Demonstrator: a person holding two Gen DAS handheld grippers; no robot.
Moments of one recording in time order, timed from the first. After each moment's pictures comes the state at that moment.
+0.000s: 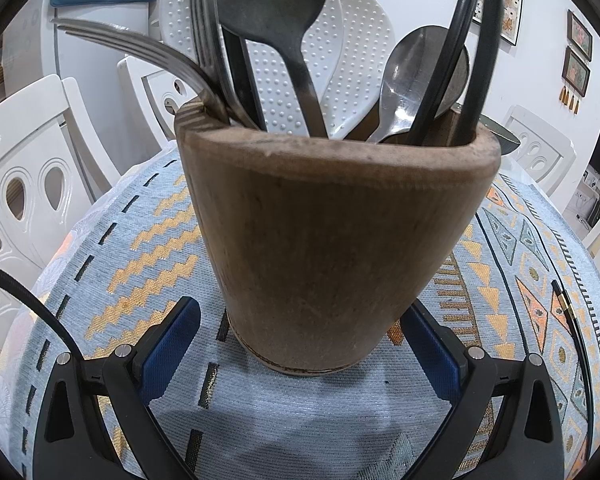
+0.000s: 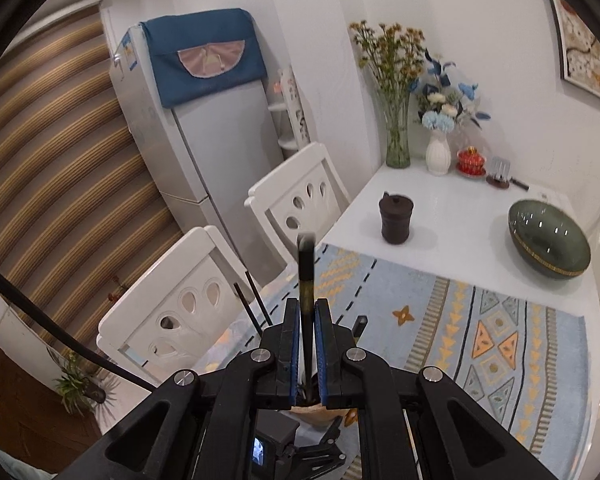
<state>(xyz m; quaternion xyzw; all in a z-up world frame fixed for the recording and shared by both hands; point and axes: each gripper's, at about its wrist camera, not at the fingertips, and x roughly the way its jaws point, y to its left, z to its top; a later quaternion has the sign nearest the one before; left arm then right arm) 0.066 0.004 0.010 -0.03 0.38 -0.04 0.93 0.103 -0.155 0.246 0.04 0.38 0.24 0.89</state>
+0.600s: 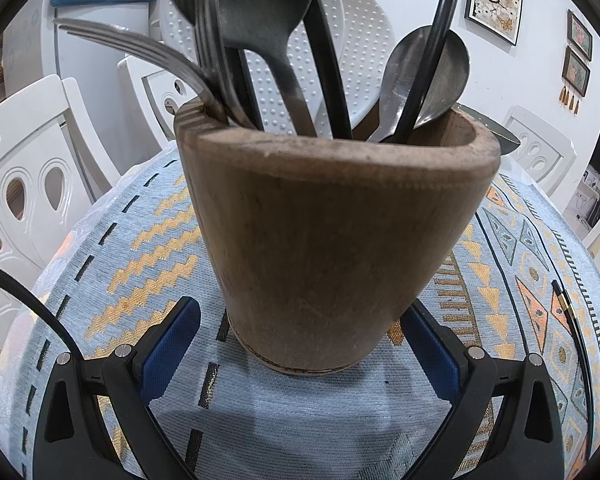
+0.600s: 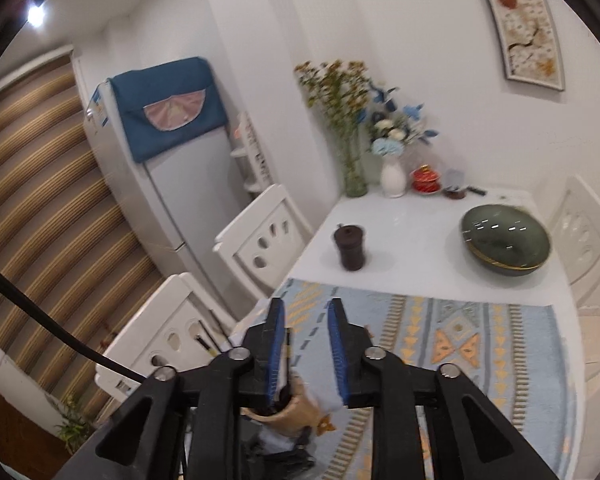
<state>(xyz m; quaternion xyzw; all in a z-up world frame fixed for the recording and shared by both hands) 0.065 0.003 0.013 -0.03 0.38 -0.03 0.93 0.072 -0.235 0.290 0.08 0.31 0.17 0.93</state>
